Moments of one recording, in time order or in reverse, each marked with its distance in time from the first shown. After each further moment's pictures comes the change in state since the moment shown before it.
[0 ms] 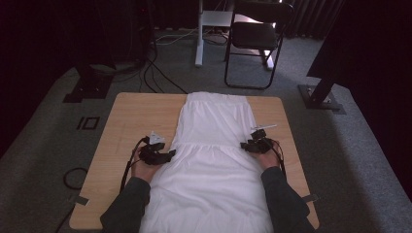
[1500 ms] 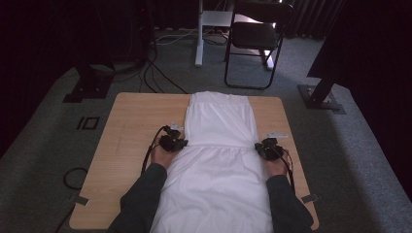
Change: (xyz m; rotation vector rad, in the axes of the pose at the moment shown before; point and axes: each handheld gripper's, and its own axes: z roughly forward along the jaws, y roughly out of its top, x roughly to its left) left arm -0.004 0.039 0.063 0.086 -0.082 -0.018; right arm -0.018 -0.037 -0.014 -0.117 -0.147 0.034
